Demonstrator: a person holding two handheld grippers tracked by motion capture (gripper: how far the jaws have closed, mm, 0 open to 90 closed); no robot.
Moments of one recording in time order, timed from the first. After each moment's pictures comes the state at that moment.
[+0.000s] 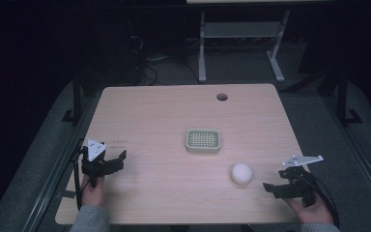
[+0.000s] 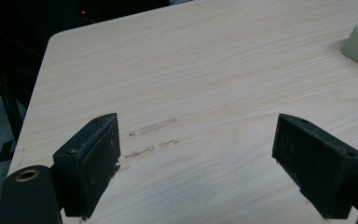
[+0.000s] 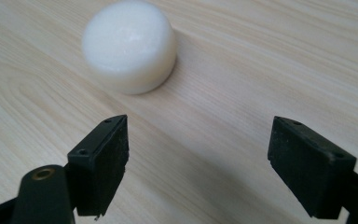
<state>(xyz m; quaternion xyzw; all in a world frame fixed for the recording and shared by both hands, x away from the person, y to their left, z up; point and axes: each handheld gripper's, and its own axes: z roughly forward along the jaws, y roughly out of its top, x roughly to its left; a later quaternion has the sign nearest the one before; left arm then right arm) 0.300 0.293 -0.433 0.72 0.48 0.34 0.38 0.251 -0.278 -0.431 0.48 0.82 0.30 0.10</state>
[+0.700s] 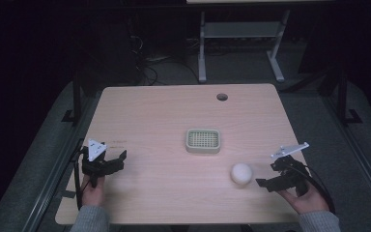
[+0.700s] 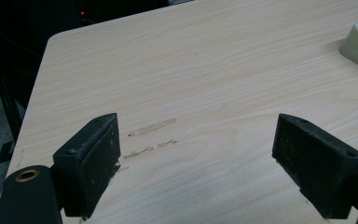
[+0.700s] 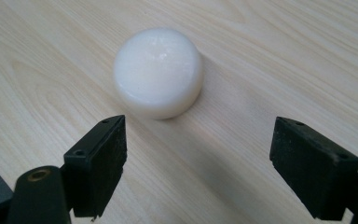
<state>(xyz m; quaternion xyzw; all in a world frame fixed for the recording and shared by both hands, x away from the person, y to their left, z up) 0.300 0.293 -0.433 0.72 0.48 0.34 0.38 0.272 -0.254 -0.409 0.43 0.85 0.28 0.08</state>
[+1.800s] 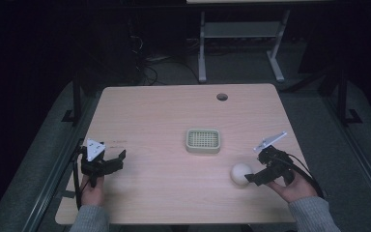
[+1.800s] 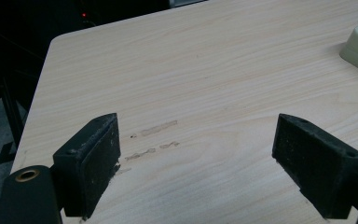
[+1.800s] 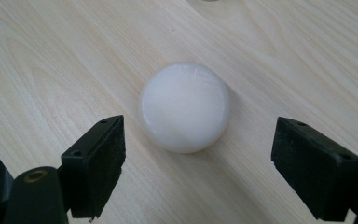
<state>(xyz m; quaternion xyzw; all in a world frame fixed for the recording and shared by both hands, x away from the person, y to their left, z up) 0.299 0.295 -0.432 0.71 0.48 0.34 0.39 0.296 -0.217 -0.394 0.38 0.89 0.24 0.06</state>
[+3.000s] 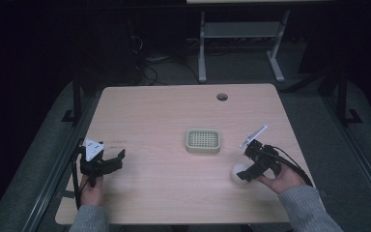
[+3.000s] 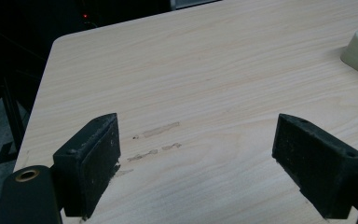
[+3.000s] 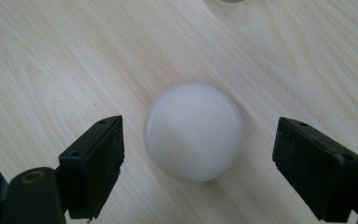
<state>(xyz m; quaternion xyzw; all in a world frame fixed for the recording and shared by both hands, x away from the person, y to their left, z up) 0.299 0.297 -0.430 0.71 0.48 0.34 0.39 0.319 -0.187 -0.396 0.35 0.92 0.19 0.04</state>
